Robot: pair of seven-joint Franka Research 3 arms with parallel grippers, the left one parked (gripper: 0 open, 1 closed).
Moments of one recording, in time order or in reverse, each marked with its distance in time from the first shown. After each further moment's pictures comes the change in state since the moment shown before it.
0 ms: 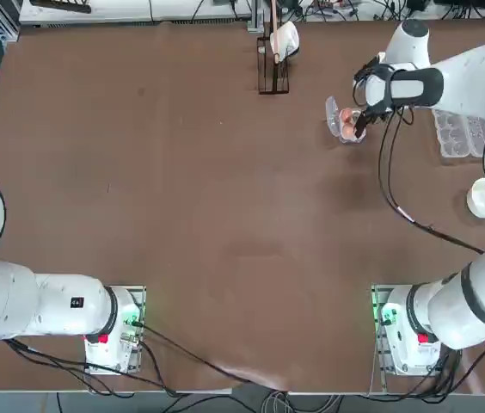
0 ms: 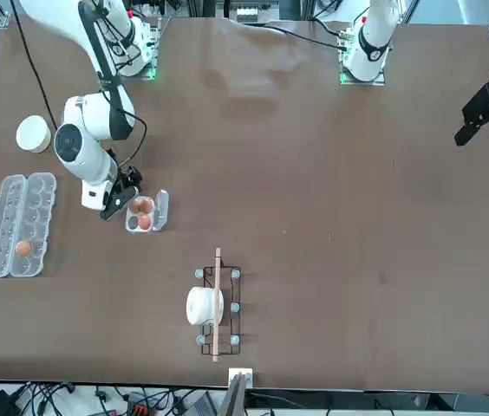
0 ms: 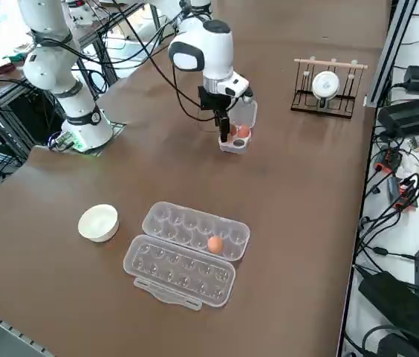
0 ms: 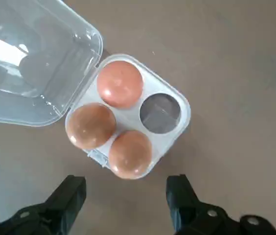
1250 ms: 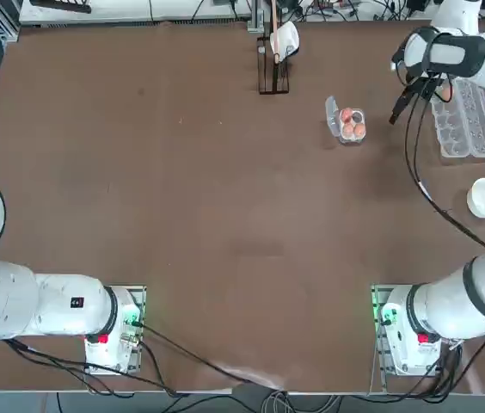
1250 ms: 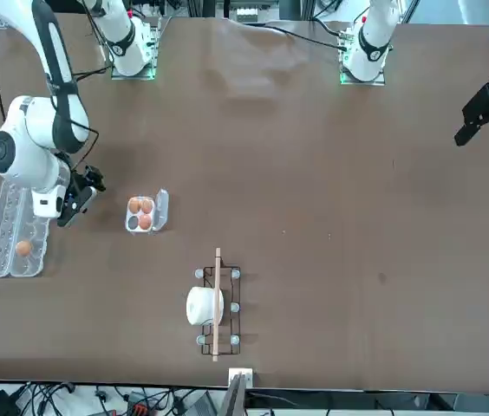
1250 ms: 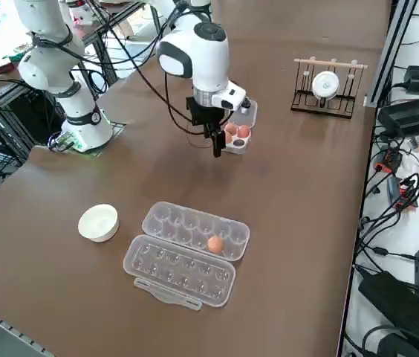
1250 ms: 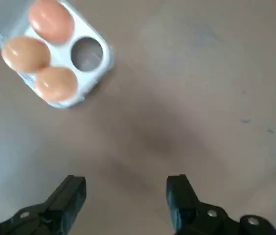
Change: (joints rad) arm -0.227 -0.003 -0.012 0.110 -0.002 -0.153 -0.401
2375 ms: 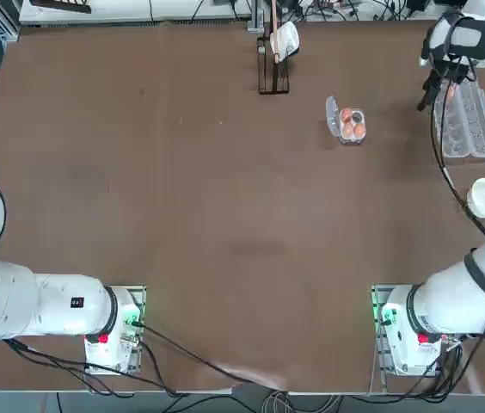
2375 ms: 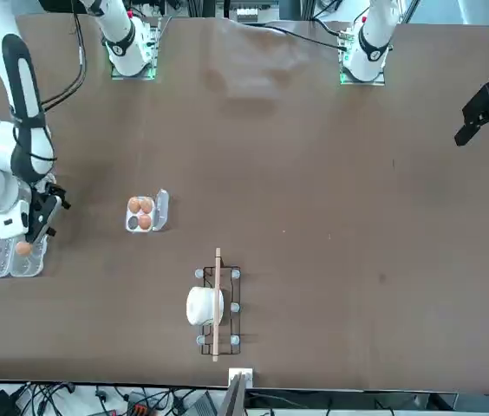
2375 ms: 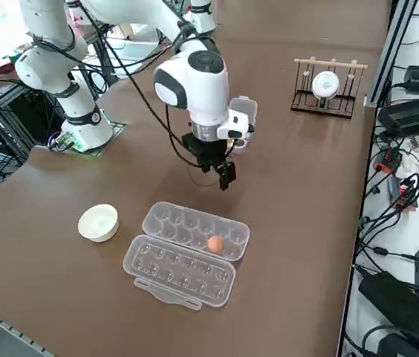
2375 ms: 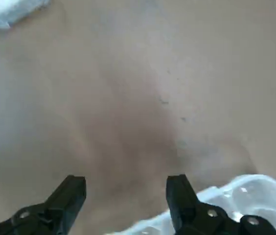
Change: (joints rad) arm -0.170 0.177 -0.001 0.219 -0.001 0.031 -0.480
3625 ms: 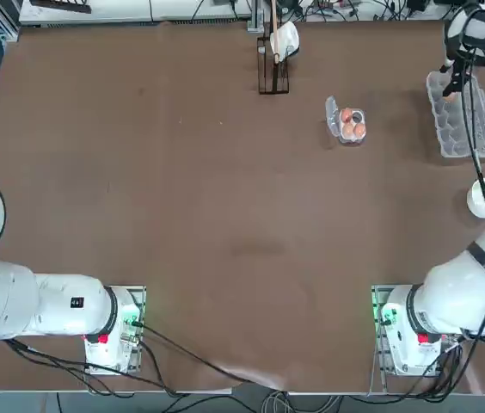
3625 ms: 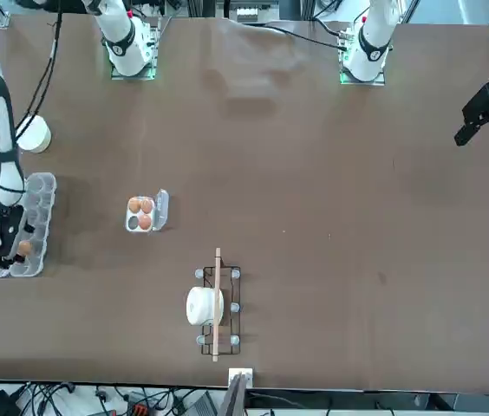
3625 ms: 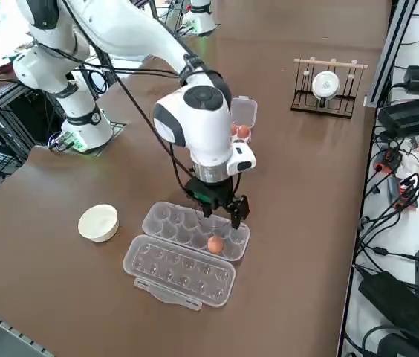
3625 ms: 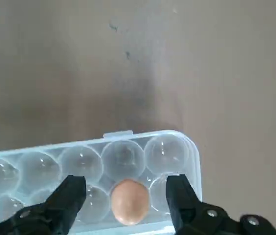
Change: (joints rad) arm -0.134 0.221 0.001 0.291 0.000 0.020 -0.462
